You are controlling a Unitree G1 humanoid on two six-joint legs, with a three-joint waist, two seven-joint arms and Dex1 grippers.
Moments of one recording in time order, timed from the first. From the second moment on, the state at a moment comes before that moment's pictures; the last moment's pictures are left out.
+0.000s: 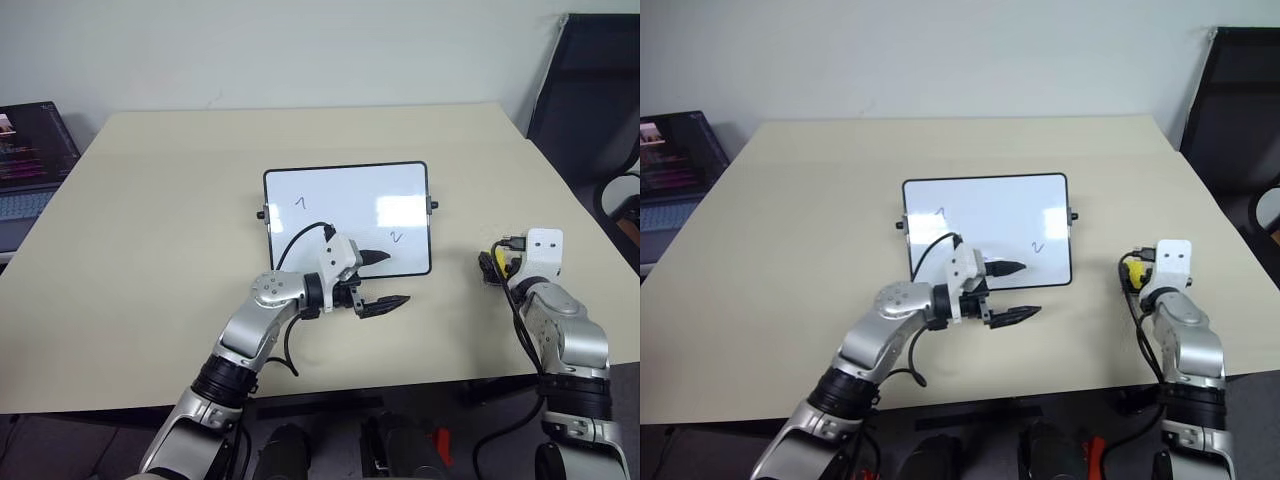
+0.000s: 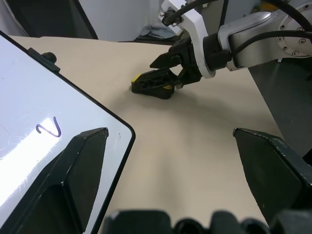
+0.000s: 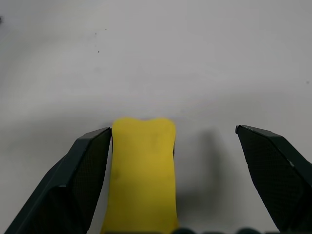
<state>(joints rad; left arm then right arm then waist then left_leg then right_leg) -0.46 0.27 -0.30 0.01 -0.25 0.25 -0.90 -0.34 -0.33 -0.30 0.02 0.17 0.69 0.10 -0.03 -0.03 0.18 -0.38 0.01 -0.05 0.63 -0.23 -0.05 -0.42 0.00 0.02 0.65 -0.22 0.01</state>
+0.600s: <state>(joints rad) -0.46 0.28 -0.30 0.01 -0.25 0.25 -0.88 -0.35 -0.28 -0.31 -0.03 0.22 0.80 0.04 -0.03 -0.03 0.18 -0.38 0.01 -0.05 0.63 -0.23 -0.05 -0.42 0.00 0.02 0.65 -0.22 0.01</state>
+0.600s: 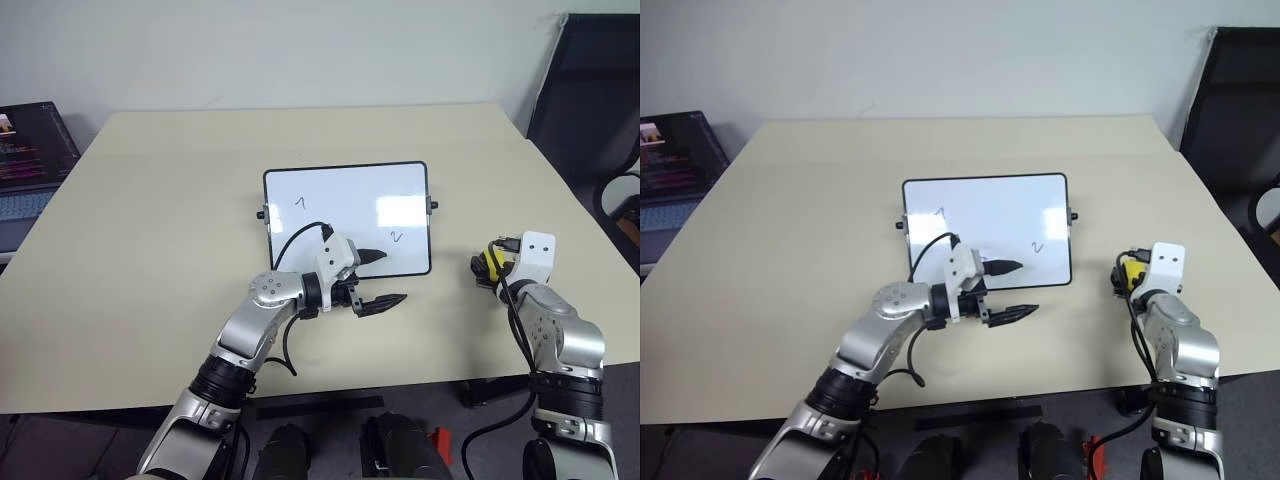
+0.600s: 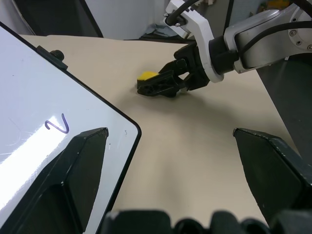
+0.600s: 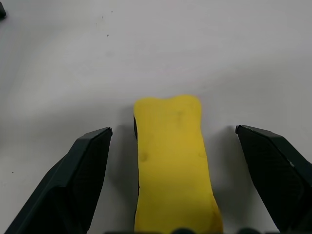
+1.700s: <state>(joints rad) -0.44 0.25 -0.29 0.01 -0.12 0.21 -0.68 -0.29 -0.33 -0.22 -0.14 0.17 0.63 0.08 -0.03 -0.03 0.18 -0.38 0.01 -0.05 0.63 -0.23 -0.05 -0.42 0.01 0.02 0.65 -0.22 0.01</state>
